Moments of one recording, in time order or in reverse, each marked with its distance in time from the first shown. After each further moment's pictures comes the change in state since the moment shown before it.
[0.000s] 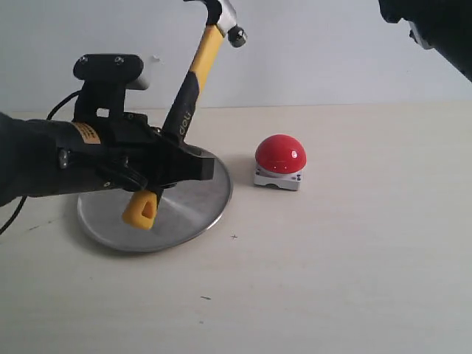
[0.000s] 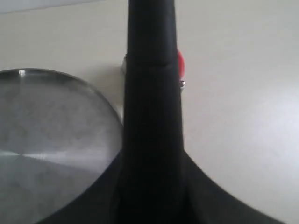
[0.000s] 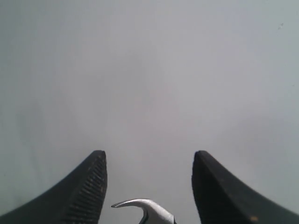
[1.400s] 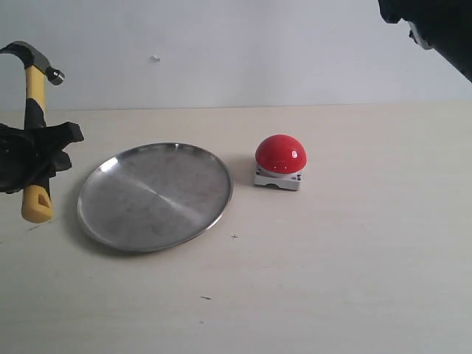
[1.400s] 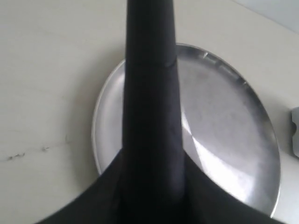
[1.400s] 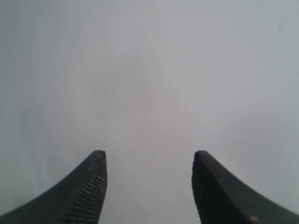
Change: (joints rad) left arm 0.451 0.000 0.090 -0.079 0.074 -0.182; right arm 0.000 0.000 0.000 -0.002 0.000 0.000
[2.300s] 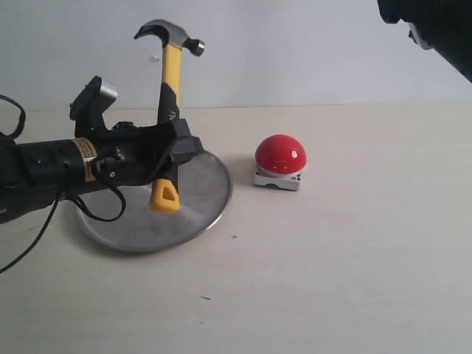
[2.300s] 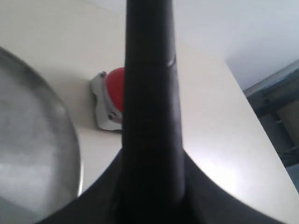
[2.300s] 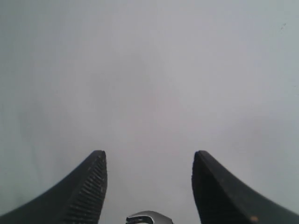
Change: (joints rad) left arm -0.204 0.265 -0.067 1.127 -0.648 -1.200; right arm 0.000 0.000 0.000 -0.006 -0.005 0.000
